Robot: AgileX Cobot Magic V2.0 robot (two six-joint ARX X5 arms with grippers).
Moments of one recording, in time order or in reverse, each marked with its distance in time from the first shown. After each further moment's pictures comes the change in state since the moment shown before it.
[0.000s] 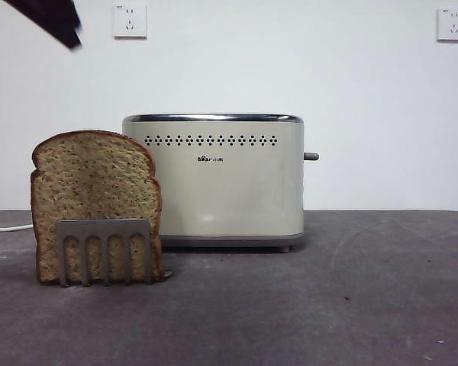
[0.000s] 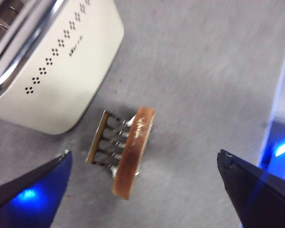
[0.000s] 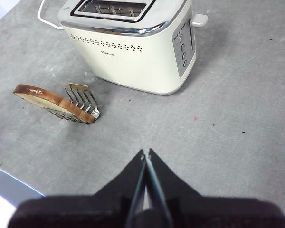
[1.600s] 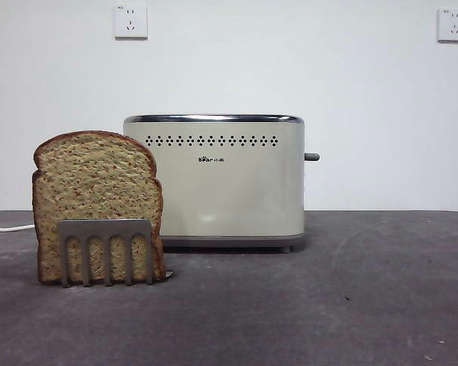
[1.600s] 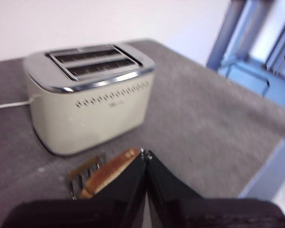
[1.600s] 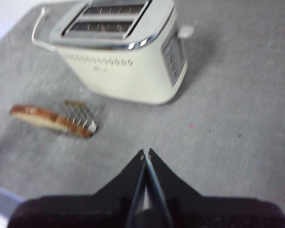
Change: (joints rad) left arm 0.568 -0.682 -0.376 0.193 0.608 -0.468; right arm -0.023 -0.013 -0.017 0.036 0.000 0.058
